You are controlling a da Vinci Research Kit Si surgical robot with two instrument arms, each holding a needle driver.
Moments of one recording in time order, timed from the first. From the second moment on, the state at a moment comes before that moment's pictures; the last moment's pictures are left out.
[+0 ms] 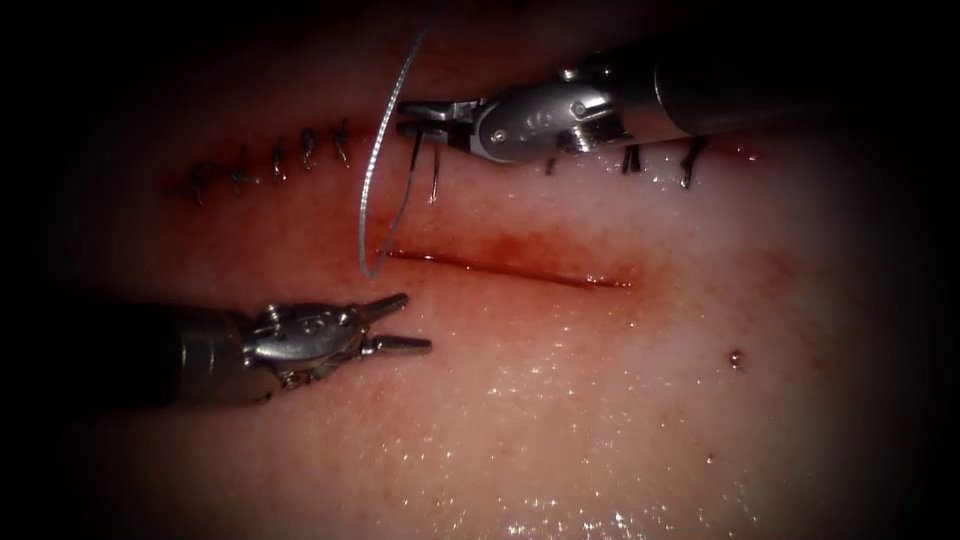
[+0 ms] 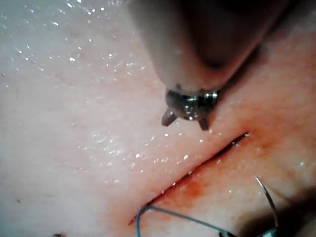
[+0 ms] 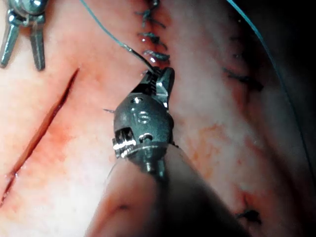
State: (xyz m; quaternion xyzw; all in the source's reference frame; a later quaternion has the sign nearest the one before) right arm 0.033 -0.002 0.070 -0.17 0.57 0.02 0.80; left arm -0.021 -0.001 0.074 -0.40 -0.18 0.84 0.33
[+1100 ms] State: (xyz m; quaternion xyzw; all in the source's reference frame) right arm 0.034 -0.002 0.071 -0.19 0.57 0.00 0.80; left arm -0.021 -0.001 0.074 -0.40 -0.19 0.83 0.33
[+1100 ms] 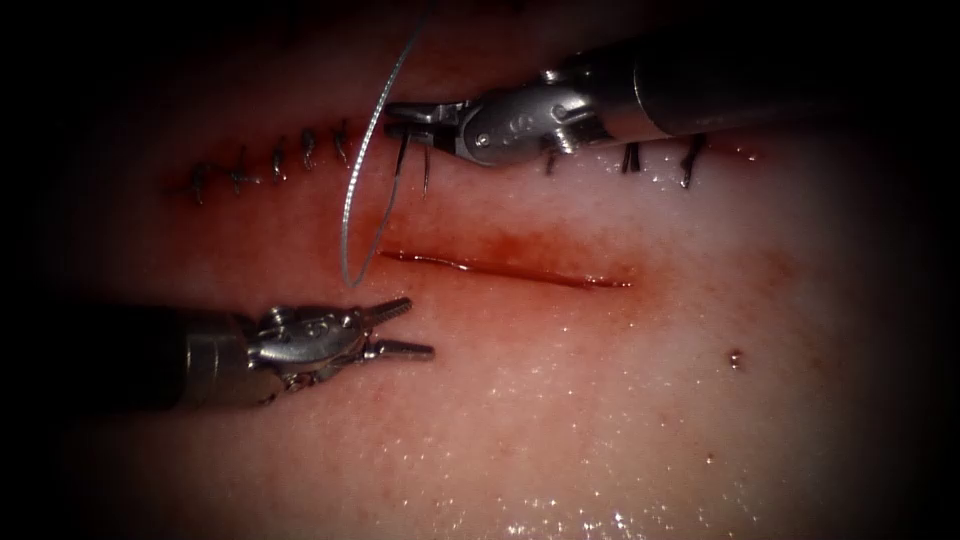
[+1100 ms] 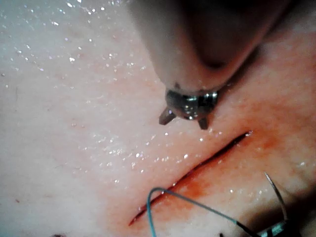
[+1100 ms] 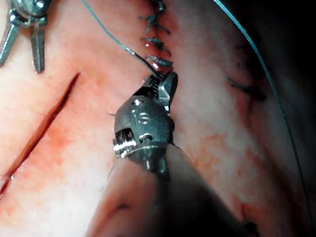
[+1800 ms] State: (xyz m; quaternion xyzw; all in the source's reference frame) right arm 0.034 -0.007 0.073 -0.17 0.56 -0.04 0.81; left arm -0.021 -0.001 0.074 -0.41 -0.19 0.83 0.32
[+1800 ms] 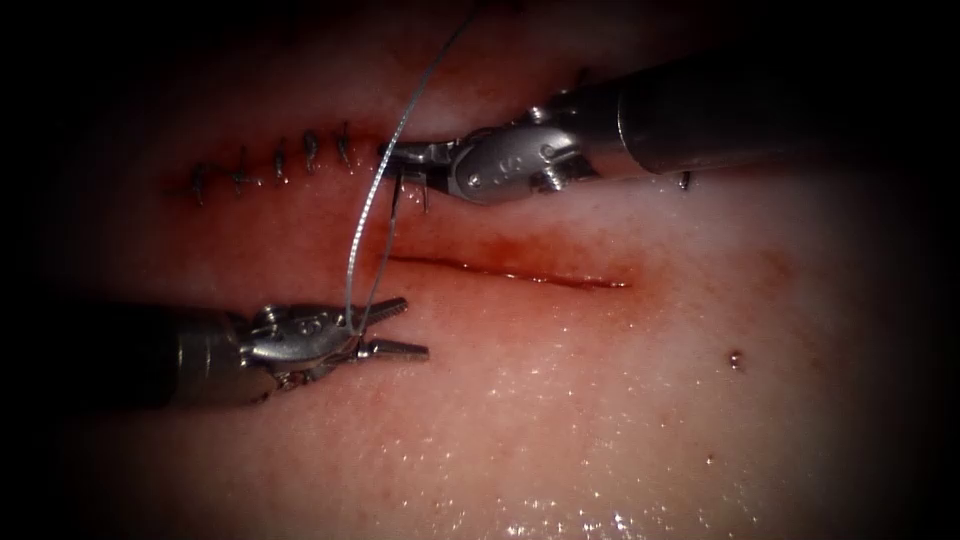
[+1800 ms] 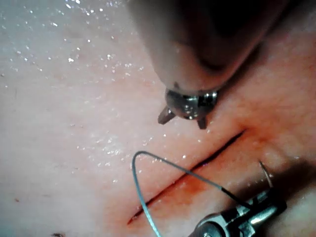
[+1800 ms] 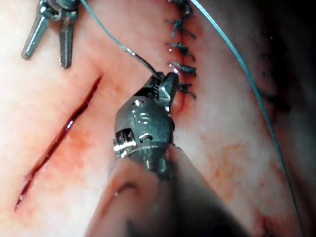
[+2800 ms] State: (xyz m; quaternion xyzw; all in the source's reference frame) right arm 0.034 -0.011 0.076 -0.13 0.55 -0.03 0.82; left arm -0.021 0.001 0.074 -0.41 -0.16 0.83 0.35
